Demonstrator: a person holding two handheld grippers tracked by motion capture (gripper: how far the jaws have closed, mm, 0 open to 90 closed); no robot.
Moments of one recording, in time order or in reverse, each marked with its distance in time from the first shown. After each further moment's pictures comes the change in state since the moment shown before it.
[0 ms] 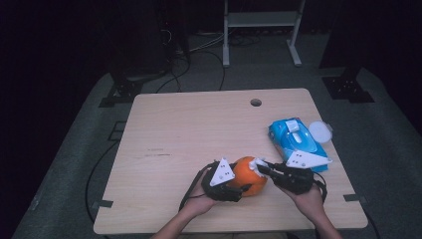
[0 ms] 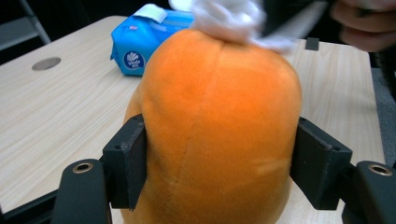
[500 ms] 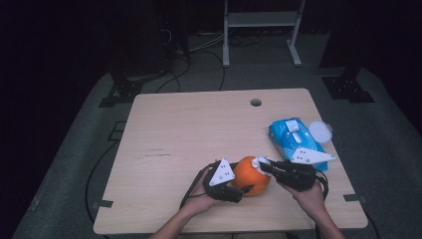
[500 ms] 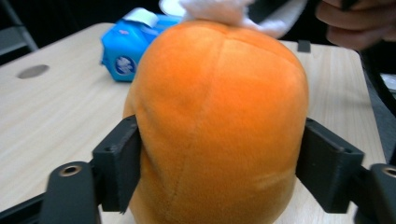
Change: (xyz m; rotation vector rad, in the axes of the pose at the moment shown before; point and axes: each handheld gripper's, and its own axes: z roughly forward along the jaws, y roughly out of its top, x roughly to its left) left arm 0.003 -0.004 0.005 -0.040 -0.031 0.031; right arm -0.014 -0.005 -0.001 -0.024 0.033 0.071
